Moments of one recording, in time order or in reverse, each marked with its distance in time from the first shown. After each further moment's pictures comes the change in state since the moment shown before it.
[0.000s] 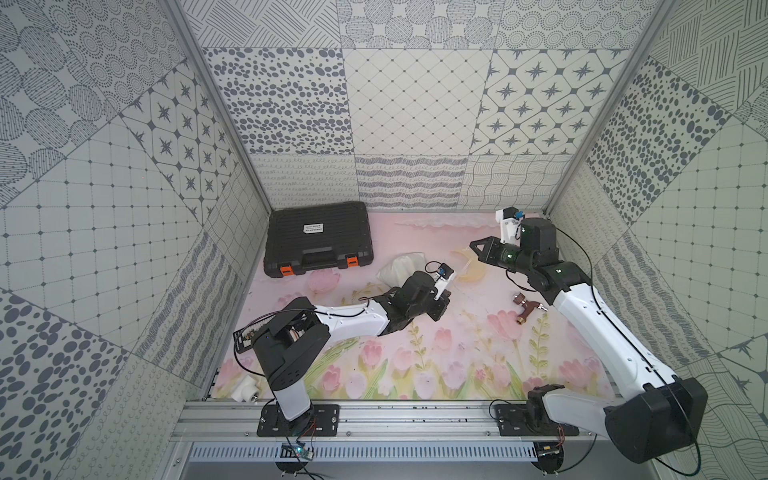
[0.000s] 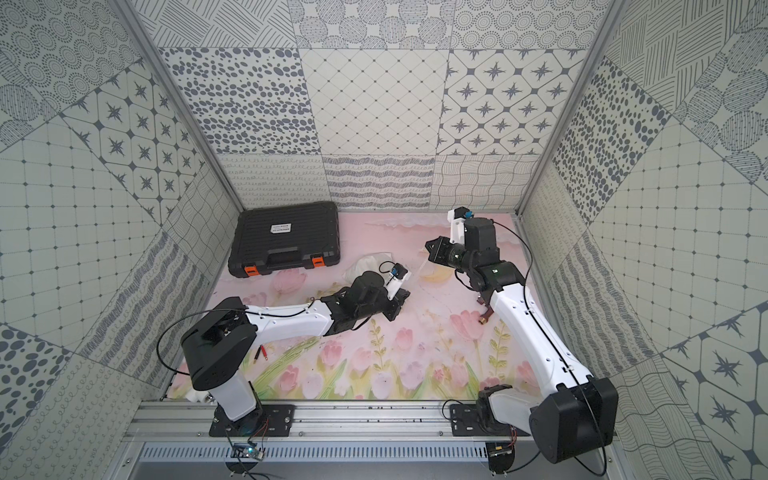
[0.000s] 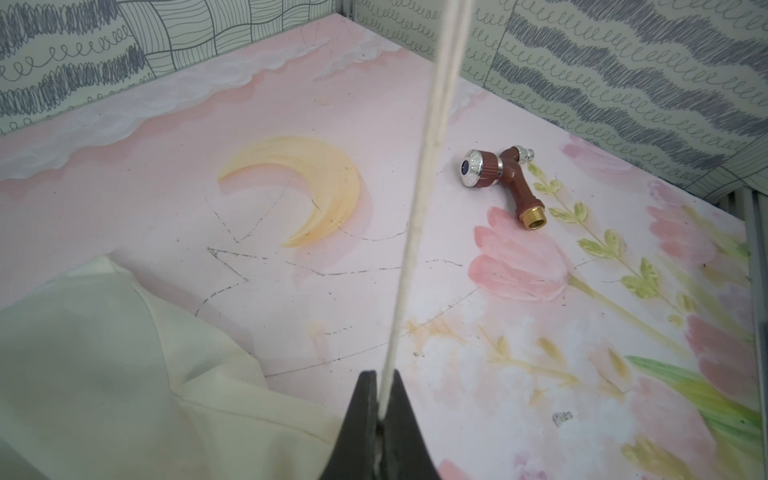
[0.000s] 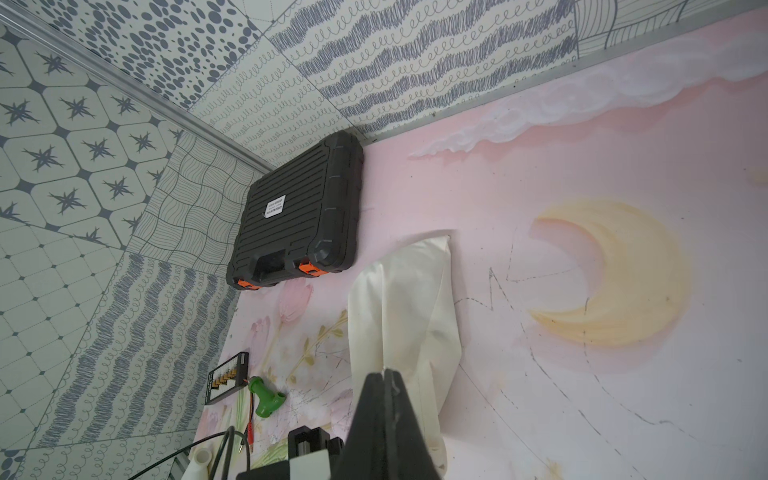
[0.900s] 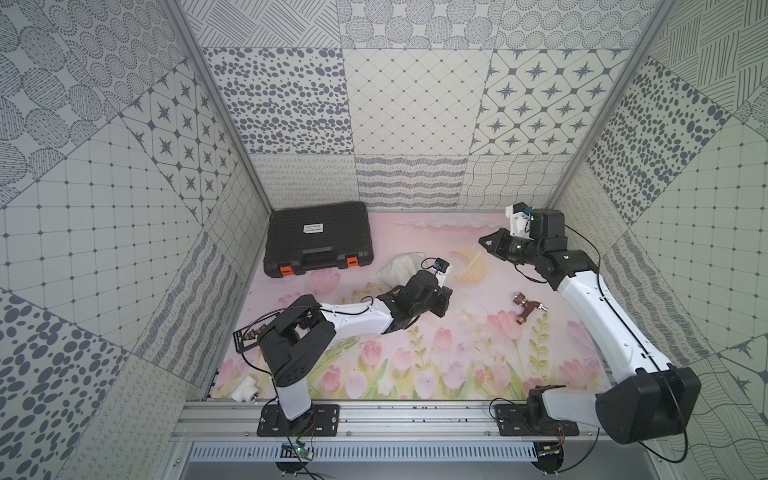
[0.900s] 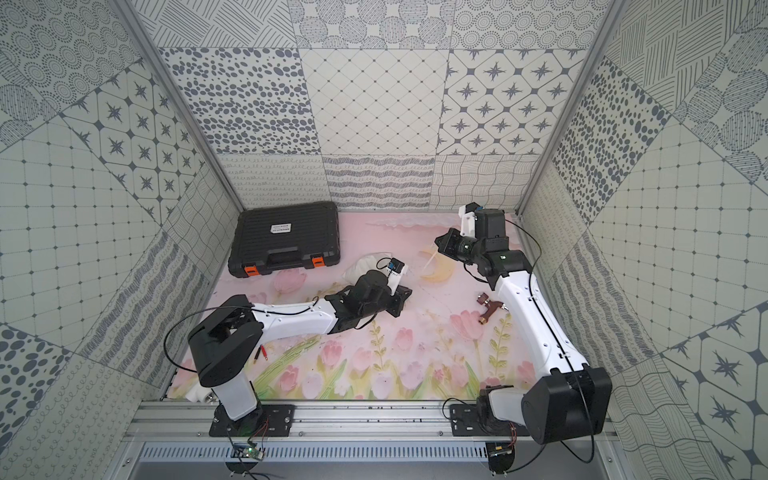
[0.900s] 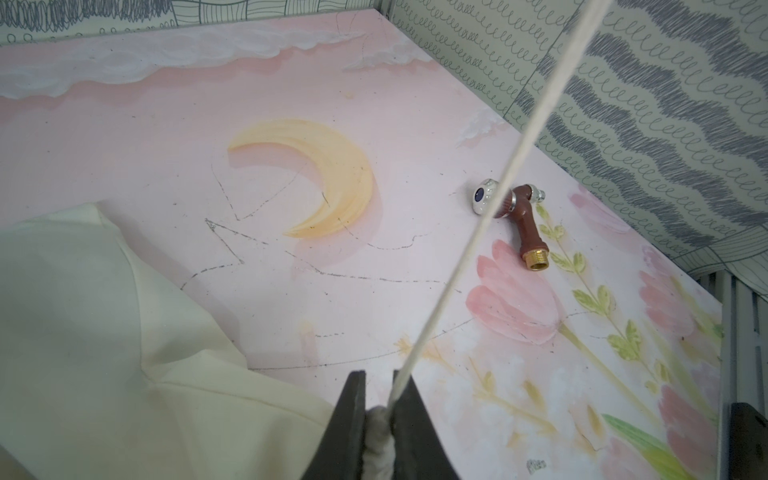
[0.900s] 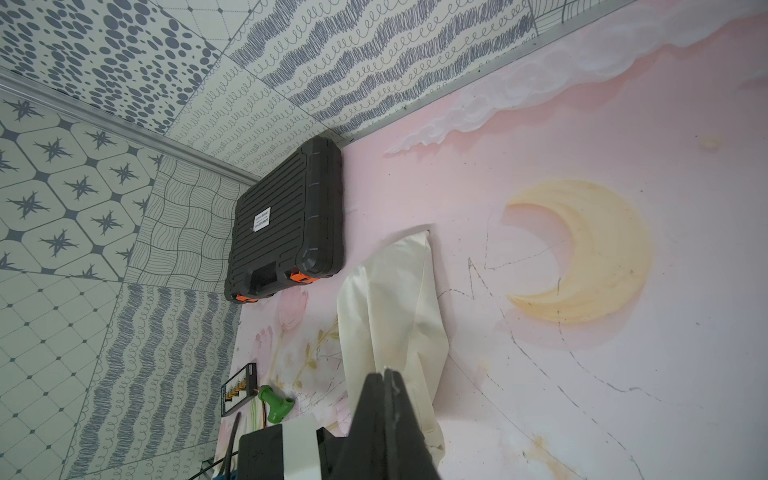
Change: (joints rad) left arm 0.000 0.026 0.026 -0.007 -0.026 -0.197; right arm -0.090 0.073 0.103 -0.101 -0.074 0.033
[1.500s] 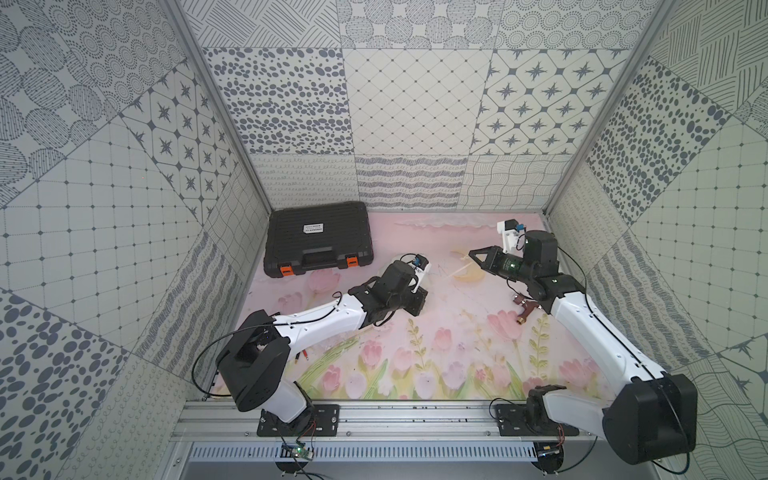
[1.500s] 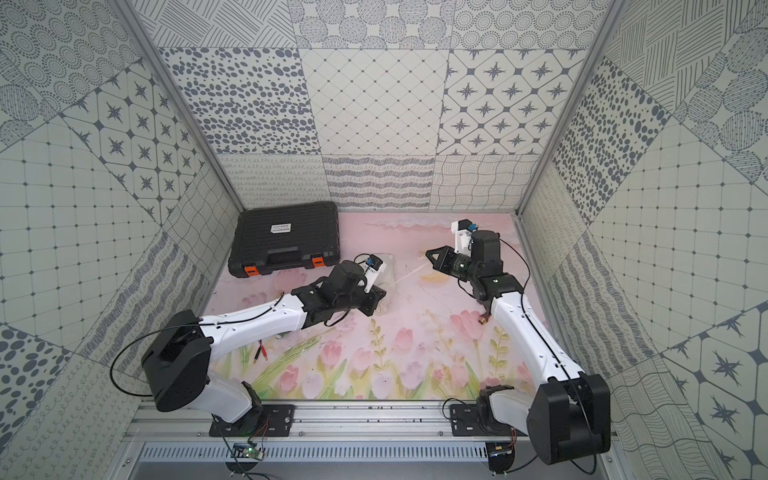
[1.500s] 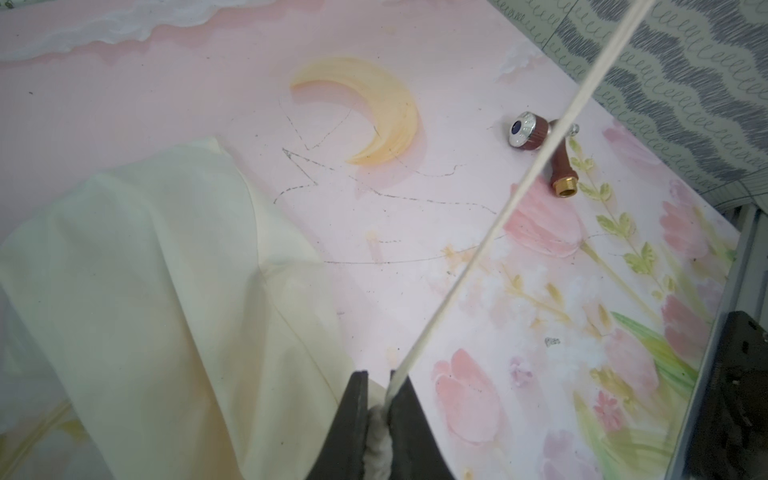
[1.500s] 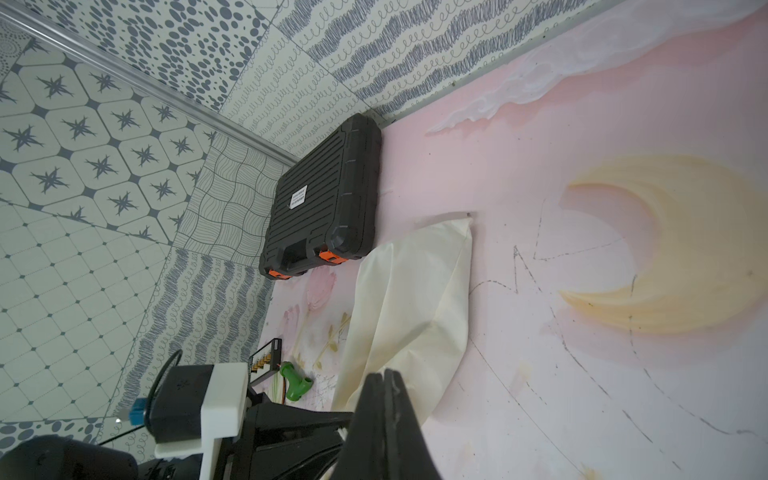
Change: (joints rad) left arm 0.124 -0.225 0.016 -0.431 0.064 0.131; right arm 0.045 -0.083 -0.308 0.356 -0.106 0.043
